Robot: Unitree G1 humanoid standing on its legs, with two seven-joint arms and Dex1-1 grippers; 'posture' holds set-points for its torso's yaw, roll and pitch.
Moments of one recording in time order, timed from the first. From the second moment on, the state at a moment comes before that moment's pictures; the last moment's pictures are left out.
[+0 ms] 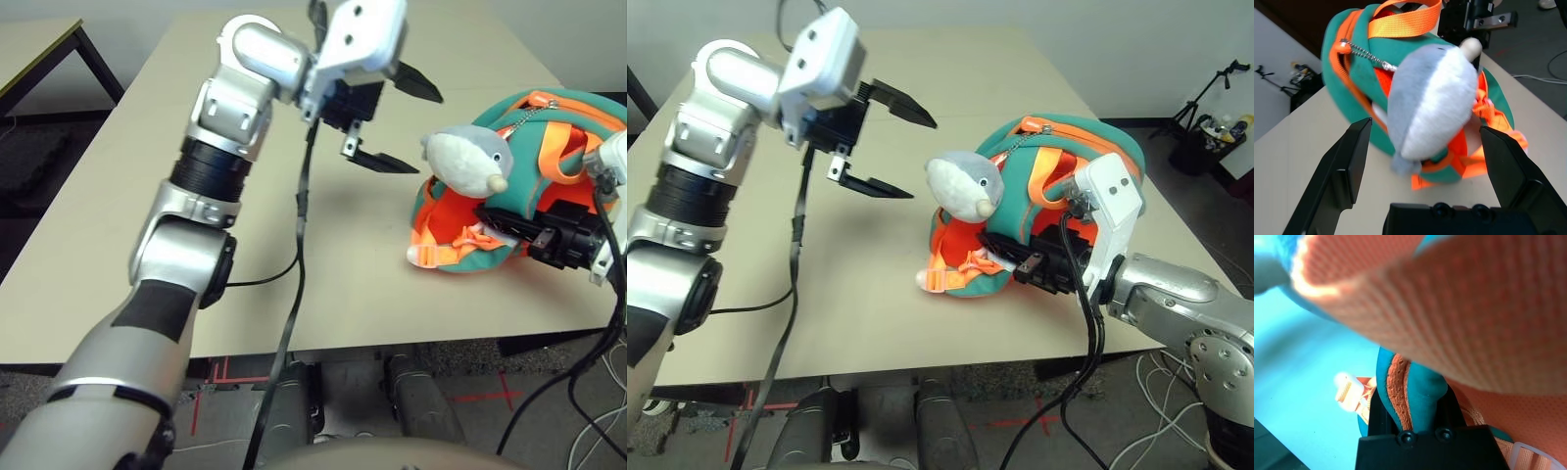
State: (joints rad) left arm -1.28 0.31 -0.26 0.45 -0.12 0.02 -1.48; right arm -0.14 -0.96 -0.35 -0.60 1.10 0.97 0.45
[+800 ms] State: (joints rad) left arm -1.38 0.26 -0.13 0.63 -0.24 0.23 -1.39; right arm -0.13 -0.93 -0.35 -0.62 1.09 0.97 0.43
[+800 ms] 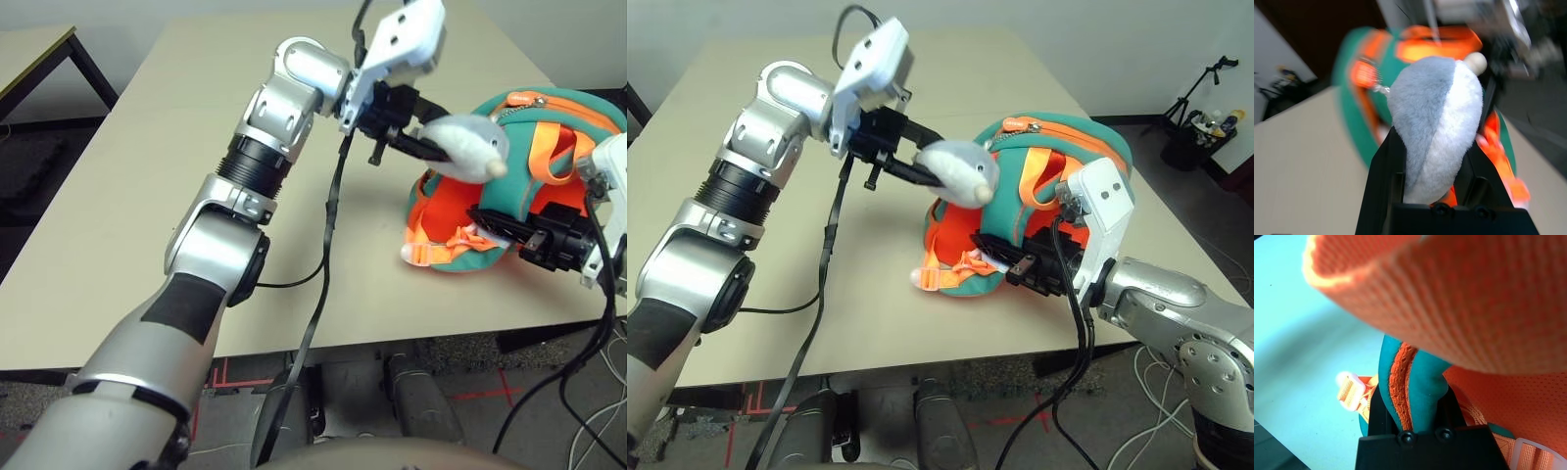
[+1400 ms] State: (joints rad) left arm -1.24 0.34 0.07 0.50 -0.51 0.97 -1.08; right arm -0.13 -0.92 -0.34 -0.62 1.08 0.97 0.43
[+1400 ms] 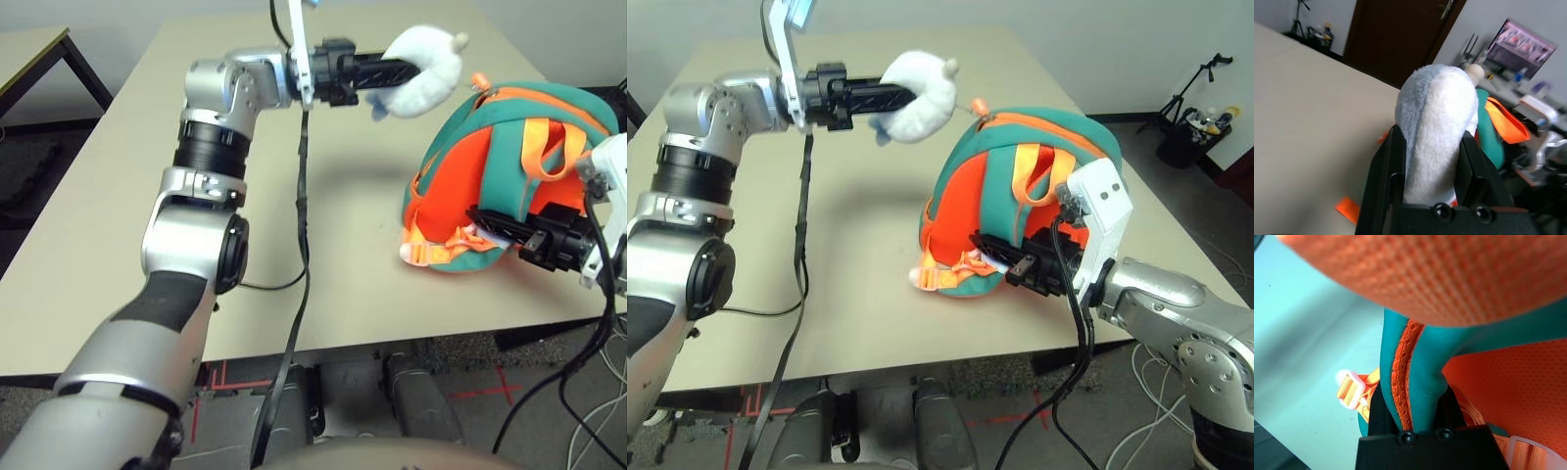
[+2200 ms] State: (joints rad) left arm -0.78 0.46 -0.10 0.32 -0.48 0.94 -0.98; right arm -0.14 -0.87 -0.32 -0.60 1.03 0.96 0.45
